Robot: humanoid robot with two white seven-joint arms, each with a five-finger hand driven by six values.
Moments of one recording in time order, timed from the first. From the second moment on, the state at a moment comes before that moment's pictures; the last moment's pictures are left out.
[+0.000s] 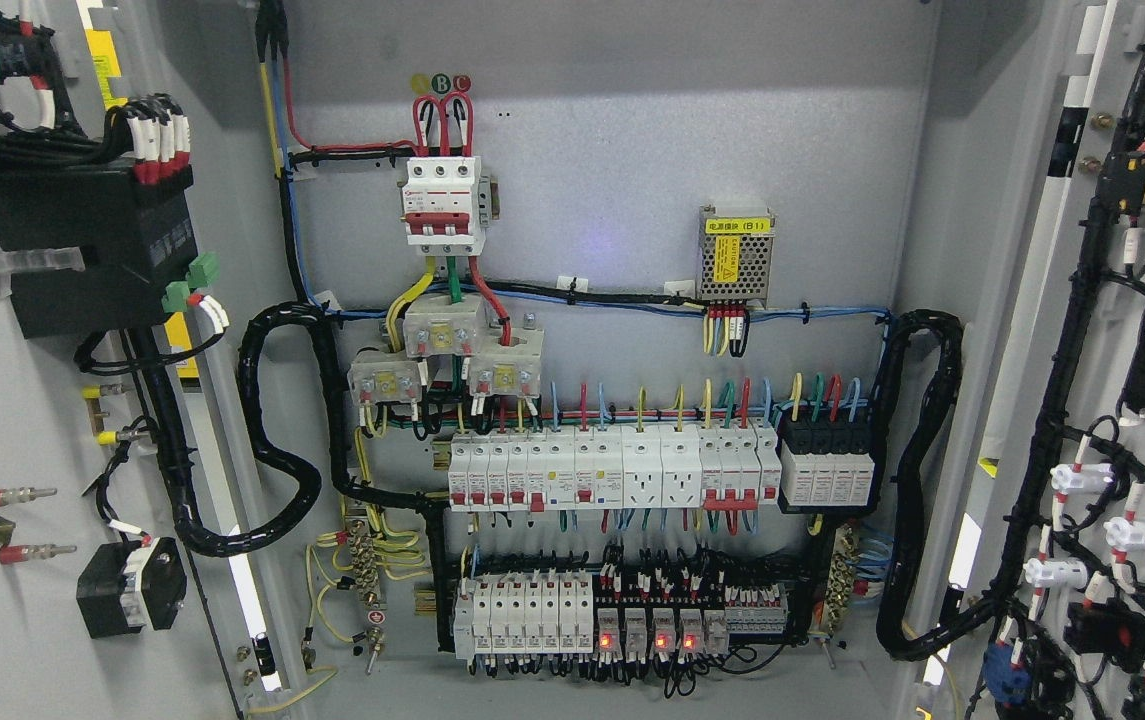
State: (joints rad) left arm 0.50 0.12 0.22 -1.99 0.38 -0.43 -0.66; right arm 0.53 -0.37 -0.14 -2.09 -0.46 -0.70 0.26
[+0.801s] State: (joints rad) left arm 0.49 0.13 0.37 -2.01 0.50 -0.37 -0.70; right arm 0.48 -0.41 -0.14 -2.09 -0.48 -0.65 0.26
